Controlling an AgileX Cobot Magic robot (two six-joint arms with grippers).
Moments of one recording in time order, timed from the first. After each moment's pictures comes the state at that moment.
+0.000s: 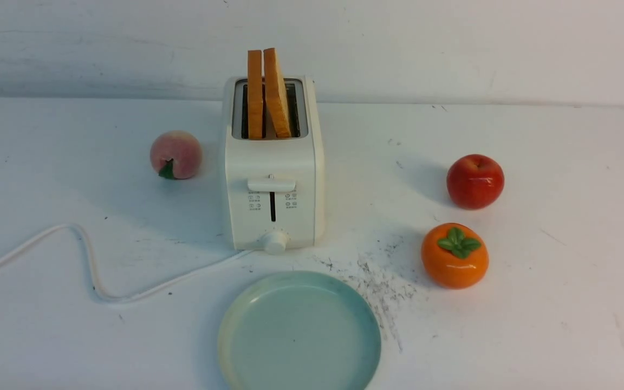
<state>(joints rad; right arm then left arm) 0.05 -0.01 0.01 -0.11 0.40 0.15 -0.18 -0.01 0.03 -0.07 0.39 -0.29</state>
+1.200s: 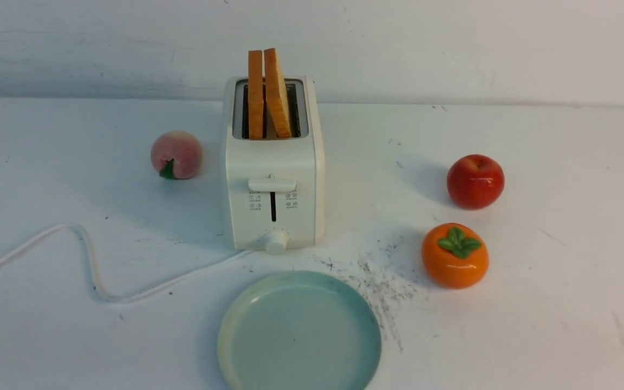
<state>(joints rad) 0.05 0.10 -0.31 0.51 0.21 0.21 -0.18 0.12 -0.35 -1.06 0.21 -0.24</state>
